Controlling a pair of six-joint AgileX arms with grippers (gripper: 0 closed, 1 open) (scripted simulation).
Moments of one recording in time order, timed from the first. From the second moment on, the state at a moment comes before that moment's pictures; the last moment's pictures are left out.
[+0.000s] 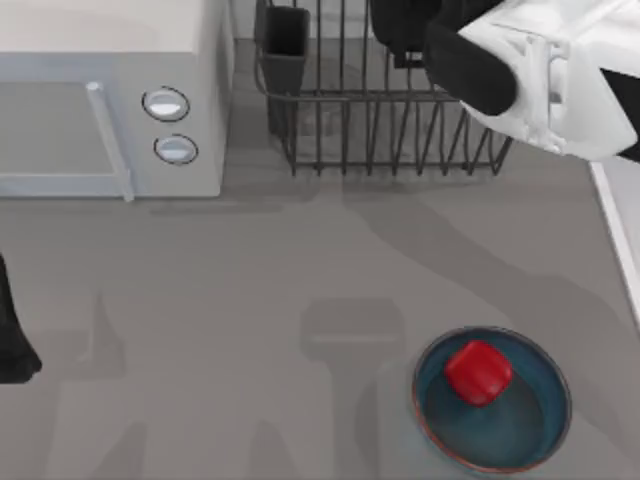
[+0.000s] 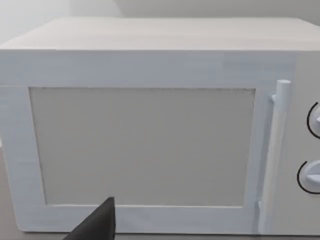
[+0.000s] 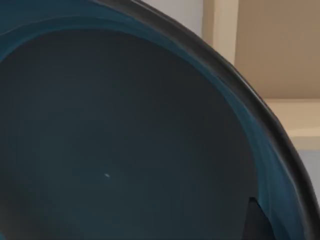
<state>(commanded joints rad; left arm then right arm) 0.00 0.00 0.00 0.00 0.00 0.00 0.73 1.84 1.53 0.29 0.76 0.02</state>
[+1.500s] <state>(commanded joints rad) 0.00 0.00 0.00 0.00 0.00 0.00 0.63 2.04 1.33 0.70 0.67 0.02</state>
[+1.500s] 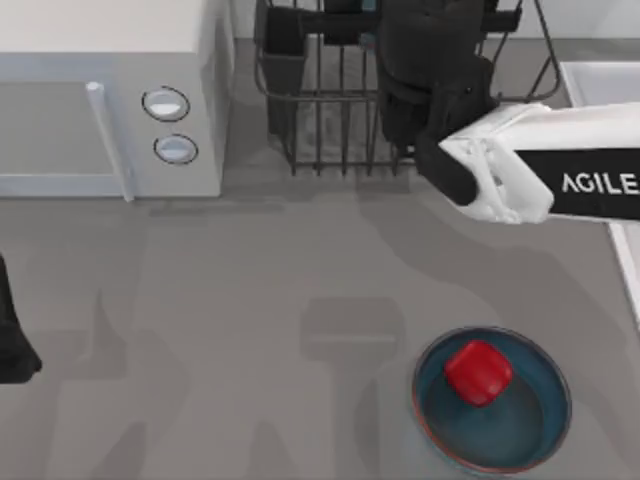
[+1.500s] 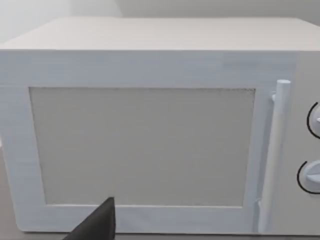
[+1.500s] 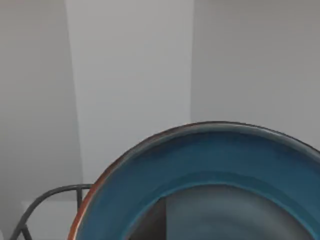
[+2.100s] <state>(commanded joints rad) 0.00 0.00 0.00 0.00 0.00 0.00 0.63 2.04 1.33 0.70 0.67 0.02</state>
